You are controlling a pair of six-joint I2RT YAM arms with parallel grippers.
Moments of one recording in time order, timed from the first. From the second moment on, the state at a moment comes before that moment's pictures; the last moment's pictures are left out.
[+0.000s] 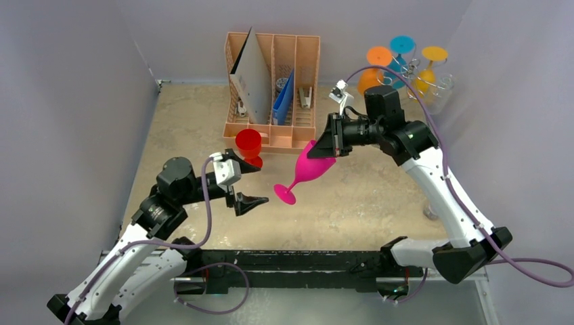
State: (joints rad) left arm -0.59 0.65 0.77 -0.26 0.73 0.13; right arm 0.48 1.27 1.49 -0.83 -0.81 0.49
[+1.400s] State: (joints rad) left arm -0.01 0.85 0.84 -0.67 0.07 -0.30; right arm 0.89 1.67 1.54 -0.64 0.08 0.10
